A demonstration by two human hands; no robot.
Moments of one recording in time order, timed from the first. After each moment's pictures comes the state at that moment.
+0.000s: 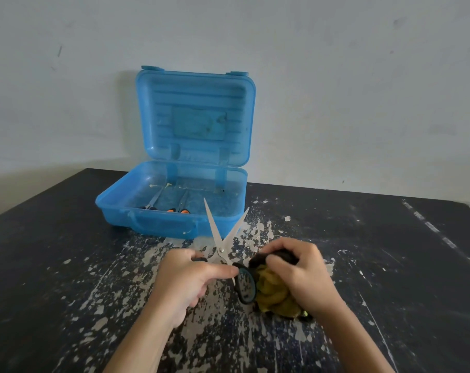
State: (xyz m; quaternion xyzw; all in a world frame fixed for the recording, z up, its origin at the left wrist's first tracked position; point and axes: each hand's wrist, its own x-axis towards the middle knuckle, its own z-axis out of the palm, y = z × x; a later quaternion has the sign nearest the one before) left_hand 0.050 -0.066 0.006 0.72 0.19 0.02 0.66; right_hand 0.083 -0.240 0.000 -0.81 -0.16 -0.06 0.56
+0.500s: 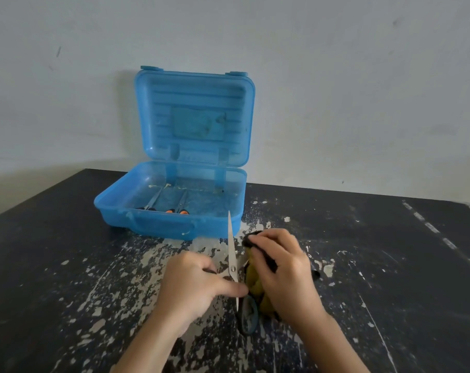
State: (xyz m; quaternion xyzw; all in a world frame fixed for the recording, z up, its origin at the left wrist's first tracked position) left_hand 0.045 -0.073 0.003 0.86 0.11 0.09 0.49; right_hand 0.089 -0.221 -0.022 -0.82 -0.27 -0.32 0.38
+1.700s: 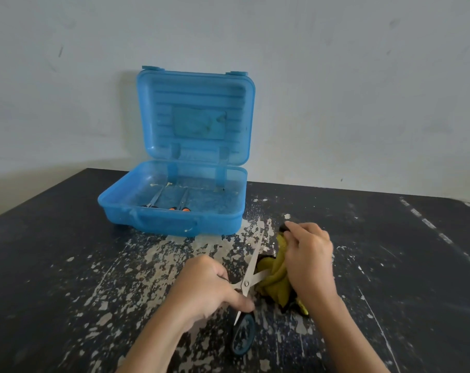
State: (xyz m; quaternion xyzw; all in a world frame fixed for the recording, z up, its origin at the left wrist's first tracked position) left_hand 0.044 -0.076 0.001 0.88 0.07 -0.06 0.46; right_hand 0.109 -0.234 -0.022 -0.87 -0.09 -0.35 0.35
